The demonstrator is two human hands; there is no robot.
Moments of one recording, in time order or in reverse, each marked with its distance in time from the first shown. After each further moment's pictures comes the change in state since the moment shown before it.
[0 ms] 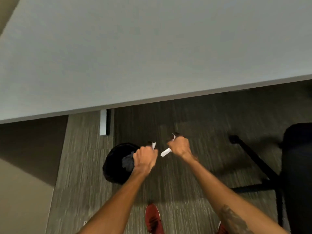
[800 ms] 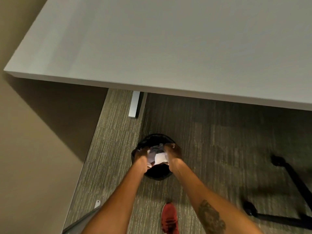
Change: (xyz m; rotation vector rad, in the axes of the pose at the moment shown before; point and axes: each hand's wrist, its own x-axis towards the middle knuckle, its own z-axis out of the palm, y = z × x) left_hand 0.094 -0.248 0.033 -1.731 -0.283 -0.947; right_hand 0.018 -0.076 0.298 0.491 -0.167 0.372
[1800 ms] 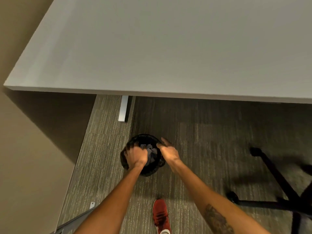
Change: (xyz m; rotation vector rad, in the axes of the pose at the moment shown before) left_hand -0.080 -0.046 0.039 1.235 0.418 0.648; right_hand -0.052 -0.012 -0.108 -0.332 -0.153 -0.228
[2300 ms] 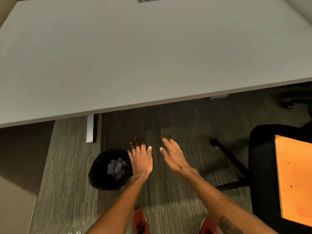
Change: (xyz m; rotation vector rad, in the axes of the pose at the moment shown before) left_hand -0.164 0.155 0.067 0.216 0.073 0.547; right_hand -0.091 0.061 -0.227 -0.466 0.241 -0.431
